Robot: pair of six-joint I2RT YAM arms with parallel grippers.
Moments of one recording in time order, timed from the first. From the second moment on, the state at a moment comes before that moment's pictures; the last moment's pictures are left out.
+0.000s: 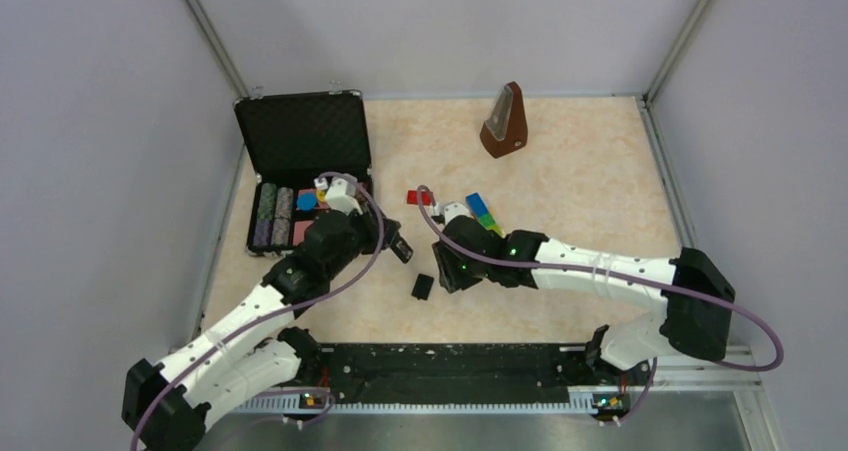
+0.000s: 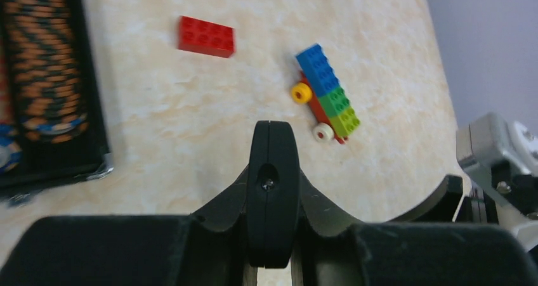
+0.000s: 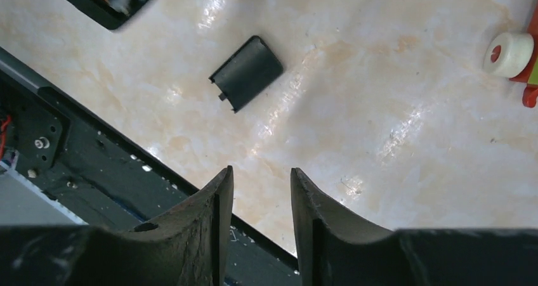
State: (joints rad) left arm -0.64 0.84 0.57 -0.08 -0.09 -0.69; right arm 1.11 1.40 1.01 -0.51 0.14 0.56
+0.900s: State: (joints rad) left arm -0.64 0.46 0.53 -0.52 -0.48 -0.96; right arm 1.08 1.89 1.23 -0.41 0.16 0.32
